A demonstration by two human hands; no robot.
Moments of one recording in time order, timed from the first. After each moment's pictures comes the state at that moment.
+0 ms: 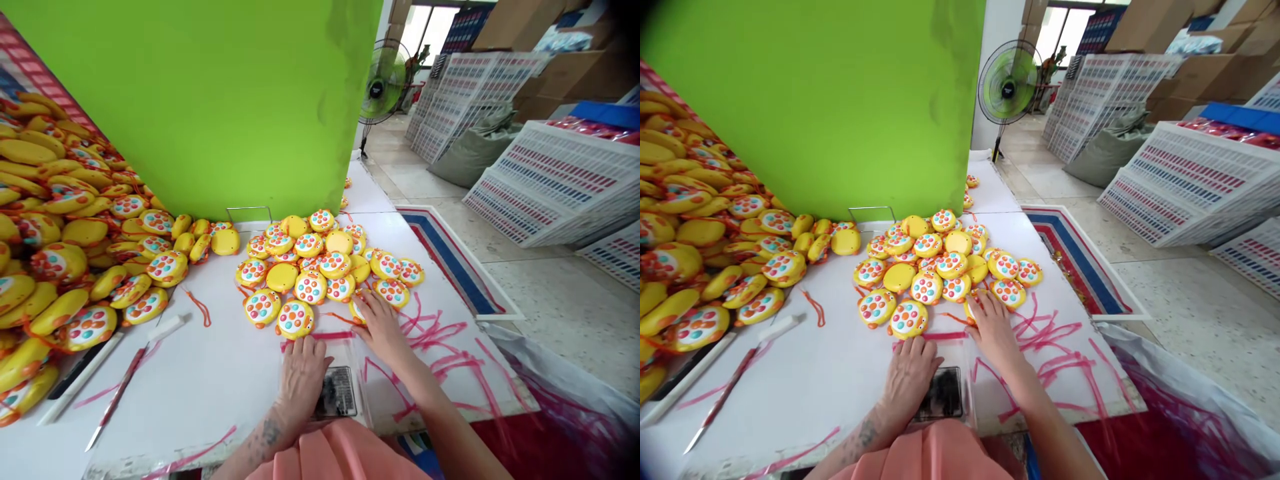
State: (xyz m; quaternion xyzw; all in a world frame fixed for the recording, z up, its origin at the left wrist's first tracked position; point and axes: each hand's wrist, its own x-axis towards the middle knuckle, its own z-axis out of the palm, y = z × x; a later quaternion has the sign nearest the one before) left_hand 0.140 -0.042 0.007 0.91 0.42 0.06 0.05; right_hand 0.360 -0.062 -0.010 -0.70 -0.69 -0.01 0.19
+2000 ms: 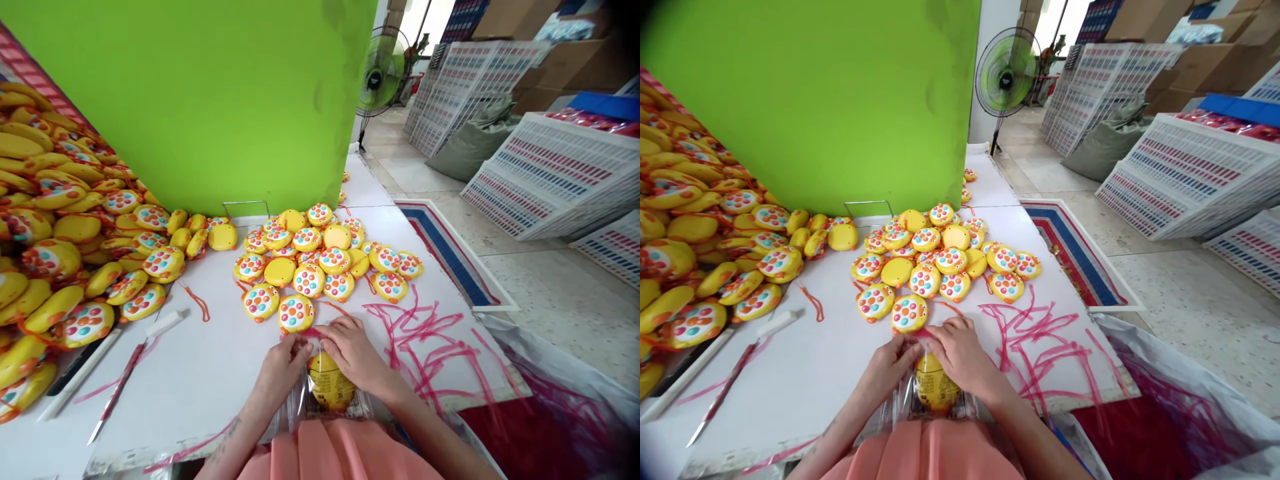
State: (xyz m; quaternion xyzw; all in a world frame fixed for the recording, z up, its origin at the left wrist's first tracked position) left_hand 0.099 -0.023 0.018 0.66 0.49 0.19 0.53; right_hand 0.285 -0.077 0.032 -0.61 -0.73 0.18 0.24
